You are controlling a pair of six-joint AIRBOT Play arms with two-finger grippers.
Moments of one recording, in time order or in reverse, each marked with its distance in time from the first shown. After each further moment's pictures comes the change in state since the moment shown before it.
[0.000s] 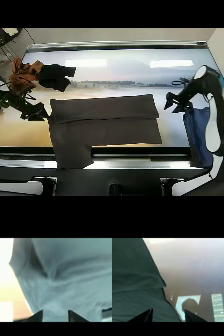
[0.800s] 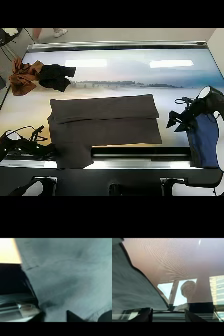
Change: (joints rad) left arm 0.073 0.463 -0.911 -0.069 0.330 0.172; right arm -0.057 0.219 -0.454 -0.013 -0.106 -0.068
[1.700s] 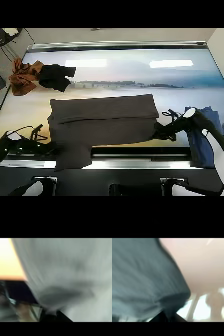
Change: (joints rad) left arm -0.002 0.012 0.025 0.001 0.092 -0.031; right arm 0.077 0.123 -0.388 0.225 -0.390 -0.083
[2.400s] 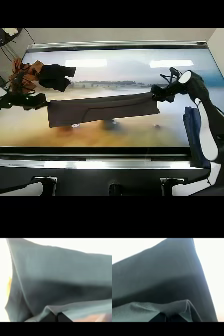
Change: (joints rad) left arm -0.137 -0.312 0.767 -0.043 0.065 -0.151; right arm 0.149 -0.286 0.704 -0.075 -0.051 0.165
